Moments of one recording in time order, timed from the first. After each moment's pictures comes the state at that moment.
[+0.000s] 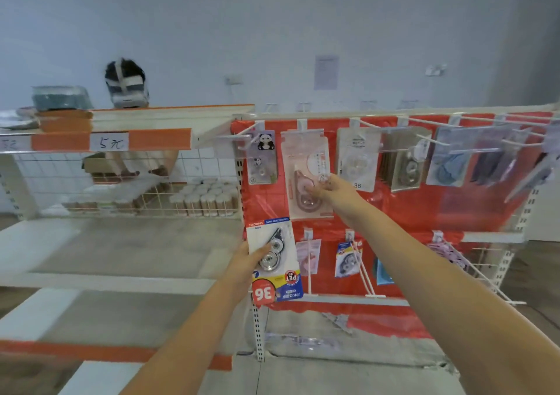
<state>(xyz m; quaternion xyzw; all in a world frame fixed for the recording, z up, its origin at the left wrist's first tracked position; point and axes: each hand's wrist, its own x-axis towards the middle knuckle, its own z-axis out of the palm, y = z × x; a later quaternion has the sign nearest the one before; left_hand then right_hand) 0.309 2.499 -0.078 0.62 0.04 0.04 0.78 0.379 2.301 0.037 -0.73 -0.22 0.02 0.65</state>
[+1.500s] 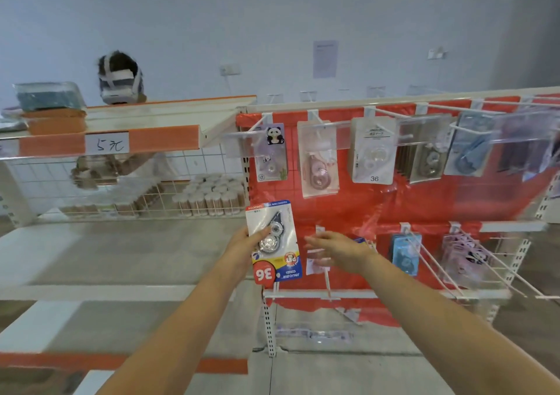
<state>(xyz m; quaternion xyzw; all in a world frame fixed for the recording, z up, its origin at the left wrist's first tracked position) 0.353 2.549 -0.064 0.63 0.05 0.03 0.77 0.407 2.334 -0.072 -0.73 -0.08 0.26 0.63</state>
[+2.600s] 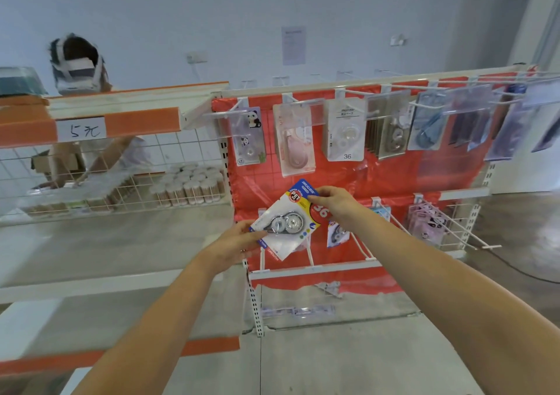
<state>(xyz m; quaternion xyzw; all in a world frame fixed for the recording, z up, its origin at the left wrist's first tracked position) 0.332 2.554 -0.076 0.71 0.02 -0.13 0.69 0.377 2.314 -0.029 -0.75 -0.05 0.06 0.66</state>
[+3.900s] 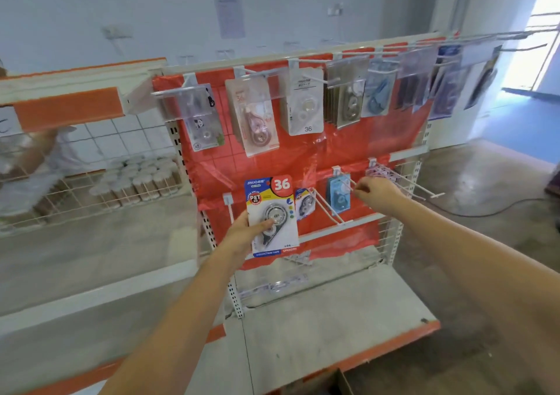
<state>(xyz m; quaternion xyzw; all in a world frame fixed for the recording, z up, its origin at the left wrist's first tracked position) 0.335 2.499 -0.106 0.65 -0.03 -0.12 0.75 0.330 2.198 -0.057 -0.98 0.05 -0.06 0.20</state>
